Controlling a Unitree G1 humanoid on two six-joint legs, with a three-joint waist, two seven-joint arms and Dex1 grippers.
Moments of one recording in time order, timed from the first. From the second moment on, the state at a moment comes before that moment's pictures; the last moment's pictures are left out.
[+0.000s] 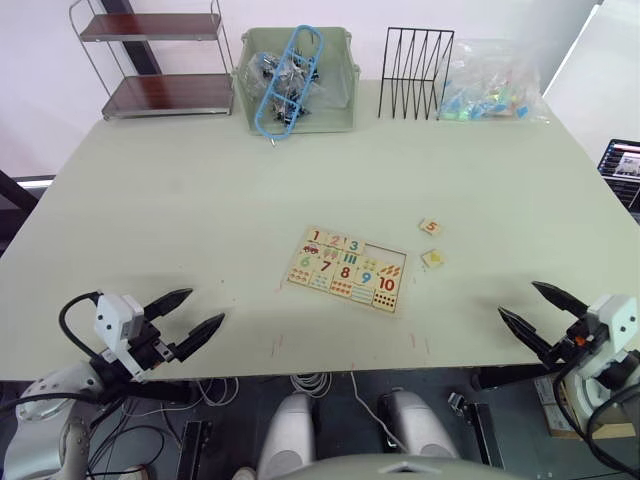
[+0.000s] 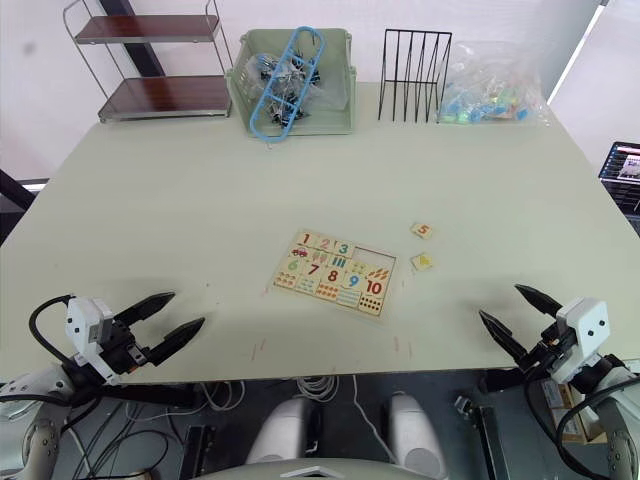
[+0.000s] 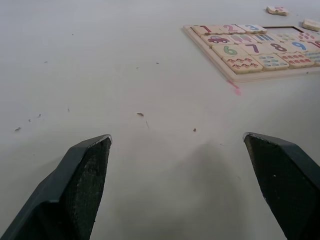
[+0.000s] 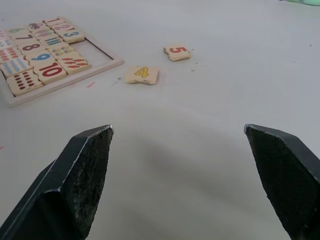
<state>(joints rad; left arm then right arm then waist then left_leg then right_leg) 0.30 0.63 0.42 -0.02 -0.53 0.06 -1.02 0.34 -0.51 -0.41 -0.22 0.48 0.05 0.89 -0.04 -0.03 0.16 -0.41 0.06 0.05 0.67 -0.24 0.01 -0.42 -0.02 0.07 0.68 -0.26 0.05</state>
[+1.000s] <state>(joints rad) 0.32 0.63 0.43 -0.03 -0.54 0.02 -1.05 0.29 -0.51 -0.35 -0.10 0.45 -0.07 0.92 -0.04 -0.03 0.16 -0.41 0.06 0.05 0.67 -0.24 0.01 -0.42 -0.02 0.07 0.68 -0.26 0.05</state>
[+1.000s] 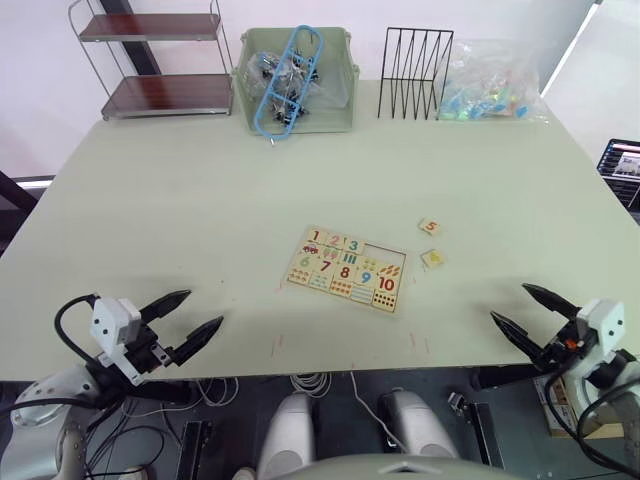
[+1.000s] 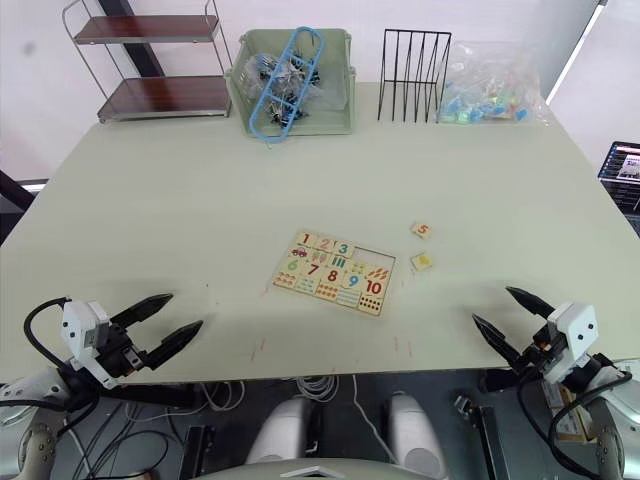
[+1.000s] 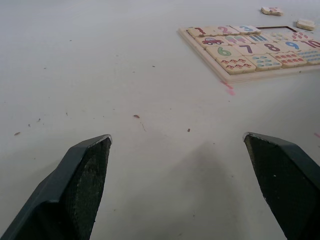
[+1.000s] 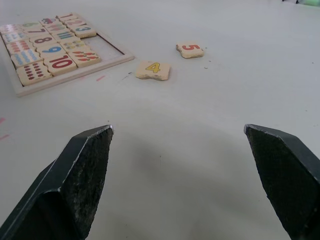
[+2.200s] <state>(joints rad) 0.06 0.76 0.35 -0.05 -0.60 0.04 -1.38 -0.13 -0.42 0.00 -0.27 0.30 0.61 0.42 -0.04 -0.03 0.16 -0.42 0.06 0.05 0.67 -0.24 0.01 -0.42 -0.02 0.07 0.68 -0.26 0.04</state>
